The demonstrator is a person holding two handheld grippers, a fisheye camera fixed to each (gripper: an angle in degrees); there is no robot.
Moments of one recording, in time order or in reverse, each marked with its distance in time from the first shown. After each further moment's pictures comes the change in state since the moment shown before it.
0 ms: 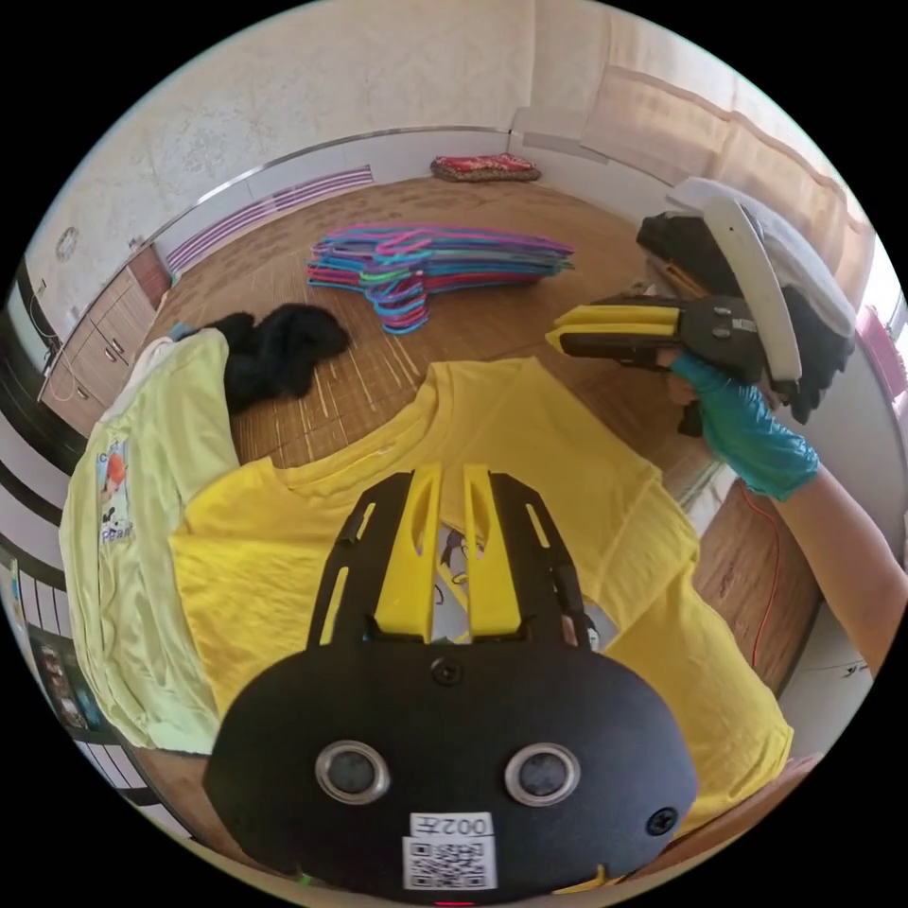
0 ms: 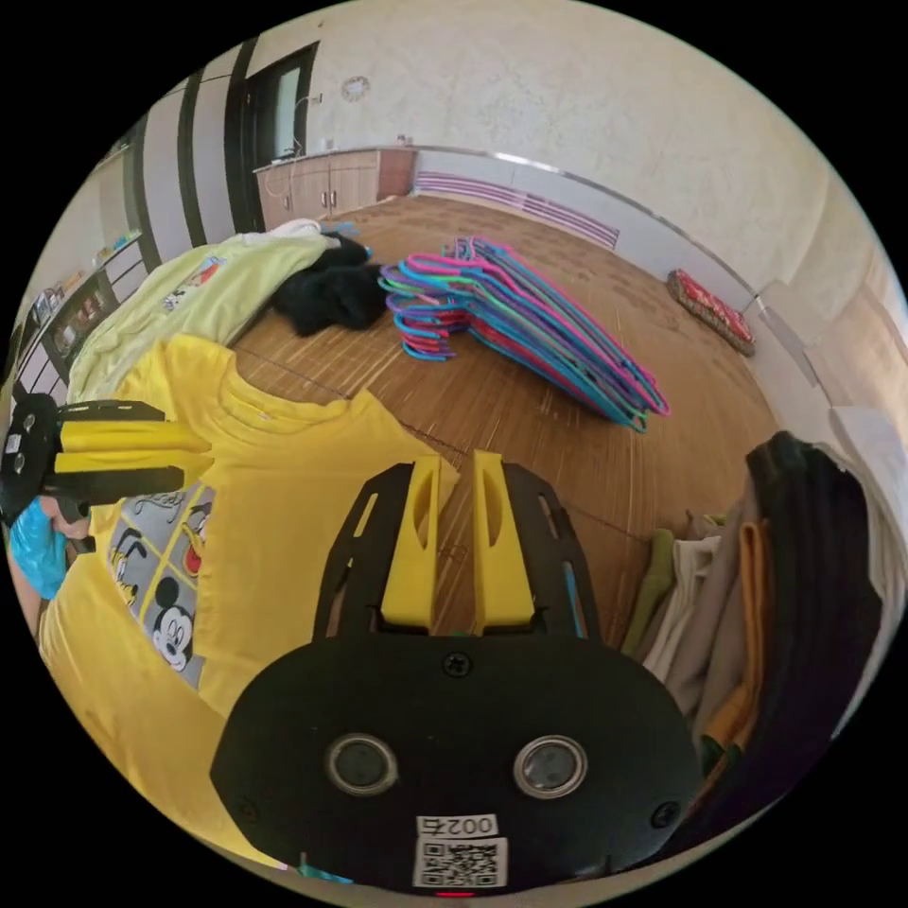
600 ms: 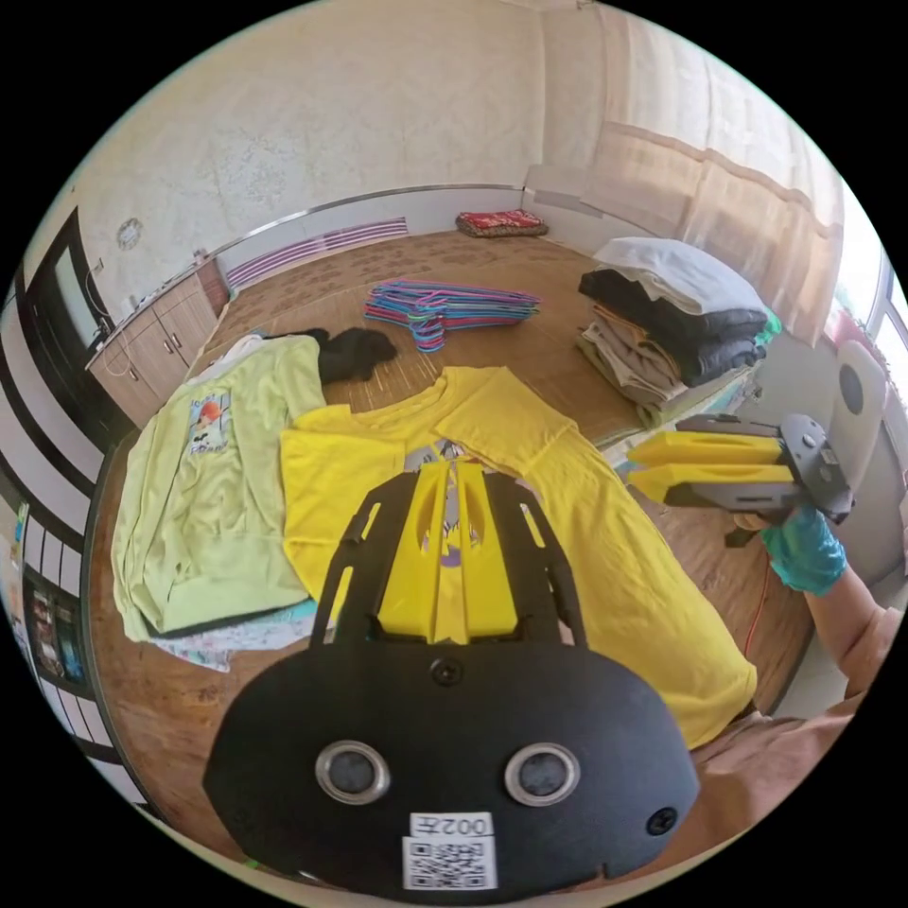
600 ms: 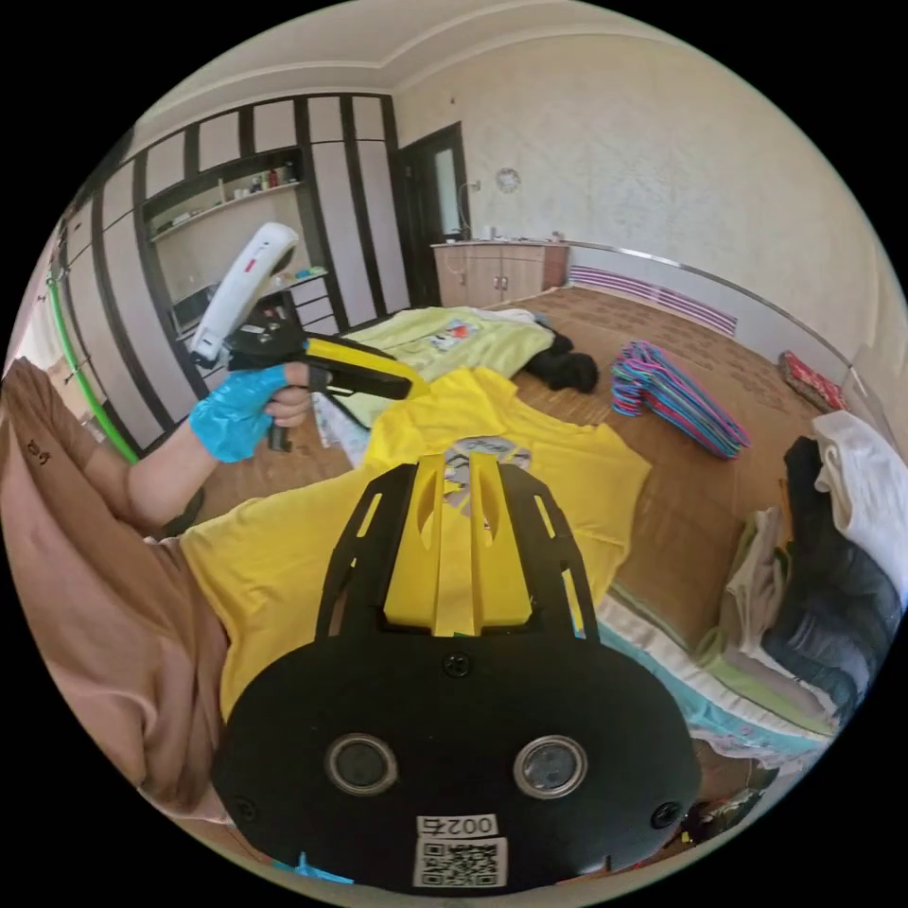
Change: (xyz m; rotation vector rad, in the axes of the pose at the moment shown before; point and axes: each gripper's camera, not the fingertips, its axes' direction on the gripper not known) left arm 0.036 0.196 -0.182 0.124 -0.058 -0.061; right arm -0.239 0.160 -0.291 0.224 -0.447 -0.185
